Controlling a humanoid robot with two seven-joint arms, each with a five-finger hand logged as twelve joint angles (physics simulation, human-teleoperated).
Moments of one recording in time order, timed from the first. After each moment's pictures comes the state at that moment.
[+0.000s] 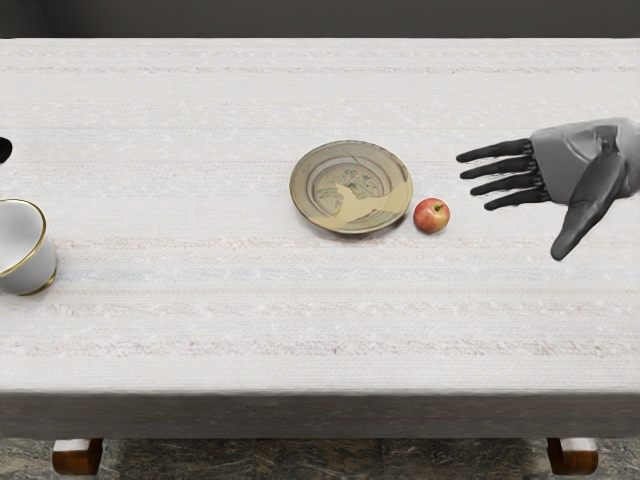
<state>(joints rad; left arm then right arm) 0.01 0.00 -0.20 -0.31 0.12 -0.03 0.09 1.36 -1.13 0.16 1.49 0.20 0.61 -0.61</state>
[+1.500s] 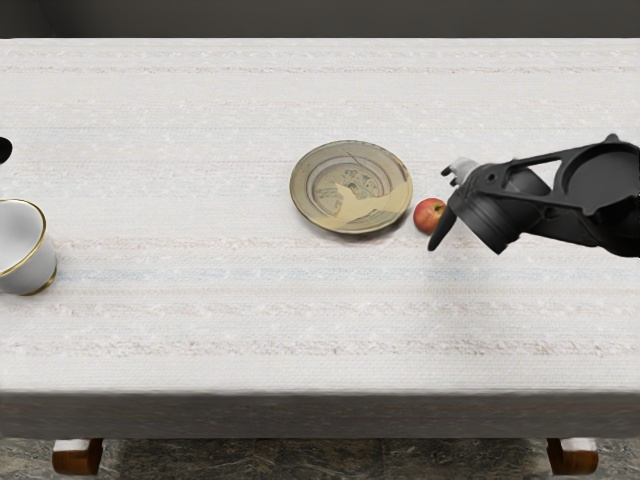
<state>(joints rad) 0.01 0.00 -0.20 -0.31 0.12 -0.03 0.09 1.58 -0.34 -0.47 1.33 -0.11 -0.61 -0.61</state>
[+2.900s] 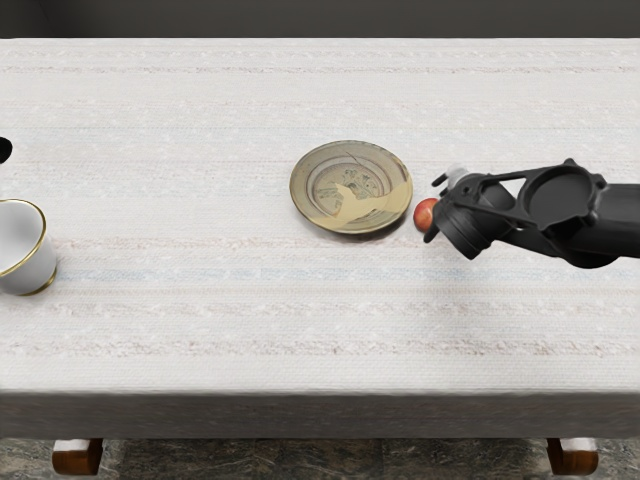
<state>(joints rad) 0.01 0.00 -0.20 -0.31 0.12 -0.03 0.09 1.45 -0.23 -0.42 1.12 -0.16 -0.61 -0.61</state>
